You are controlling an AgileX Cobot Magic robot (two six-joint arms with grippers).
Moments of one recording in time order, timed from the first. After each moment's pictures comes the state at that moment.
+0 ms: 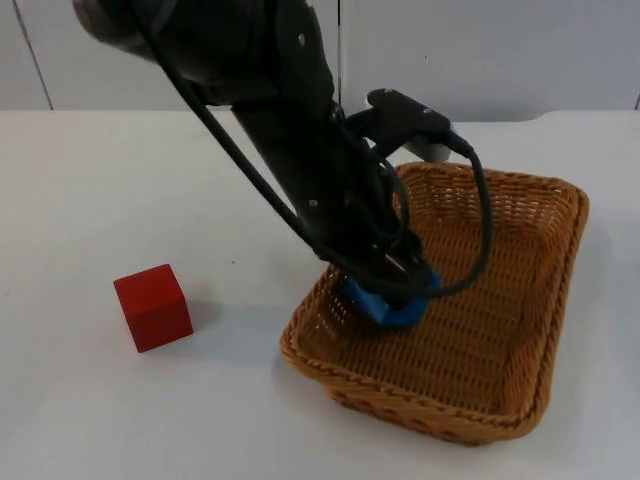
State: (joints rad) right arm 0.06 0.82 -0.72 -0.02 0.77 0.01; left arm -0.61 2.13 -1.39 -0.39 0.60 0.63
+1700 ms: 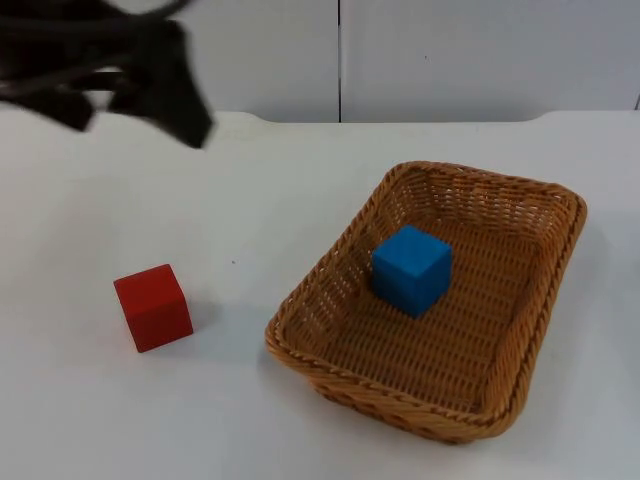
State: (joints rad) right arm 0.06 0.82 -0.72 -0.02 0.77 0.01; left arm -0.19 1.44 -1.01 -0.47 0.73 0.47
